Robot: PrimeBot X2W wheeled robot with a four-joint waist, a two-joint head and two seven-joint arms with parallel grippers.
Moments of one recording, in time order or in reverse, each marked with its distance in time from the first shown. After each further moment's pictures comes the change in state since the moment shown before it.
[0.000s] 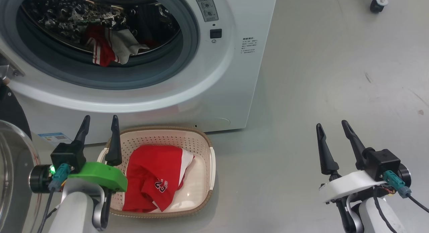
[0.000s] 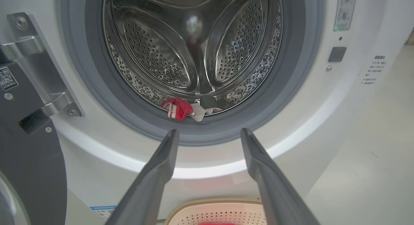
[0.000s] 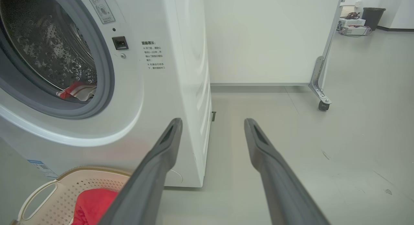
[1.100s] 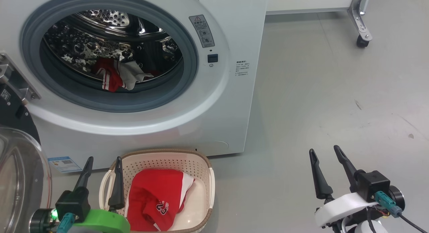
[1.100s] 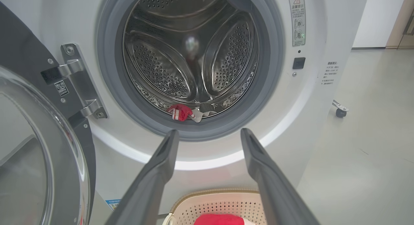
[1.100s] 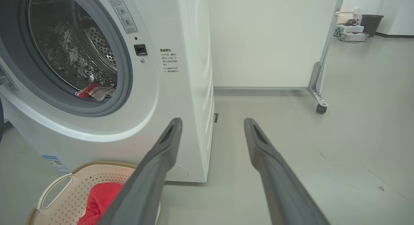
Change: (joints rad) left arm 0.297 0.016 -0.012 -0.246 0.031 0.048 0.010; right arm 0.116 0.006 0.035 -0.038 -0.003 -0.015 0.034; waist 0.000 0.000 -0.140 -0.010
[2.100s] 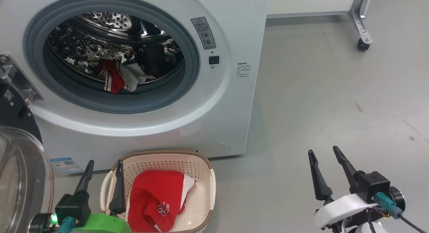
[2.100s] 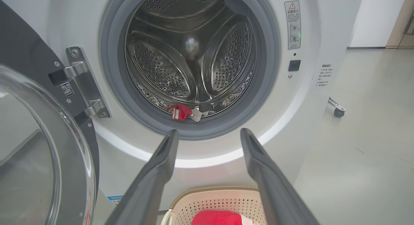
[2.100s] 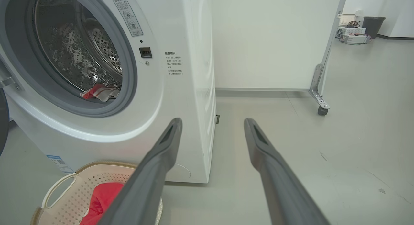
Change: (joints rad) left arm 0.057 0.002 -0.003 -0.106 0.000 0.017 0.067; right arm 0.023 -0.001 0.007 -0.043 0.000 -0.010 0.026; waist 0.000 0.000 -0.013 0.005
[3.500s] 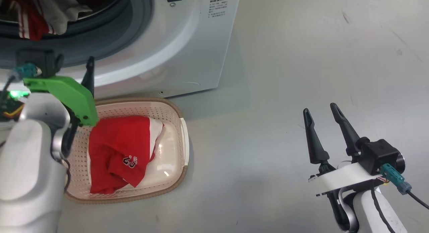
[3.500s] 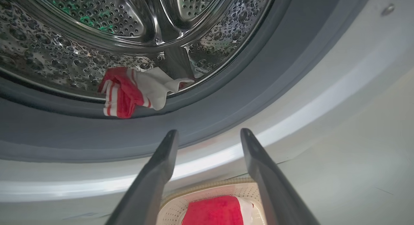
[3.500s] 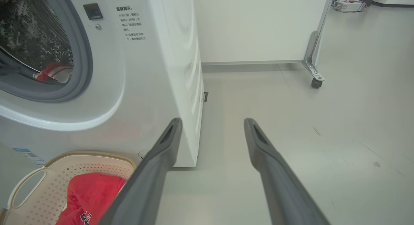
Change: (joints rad) left arm -0.635 0.103 -0.005 0.251 -0.070 -0.066 0.476; right arm -0.120 0.003 0.025 -0.131 0.010 0.002 0.016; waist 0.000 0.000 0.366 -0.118
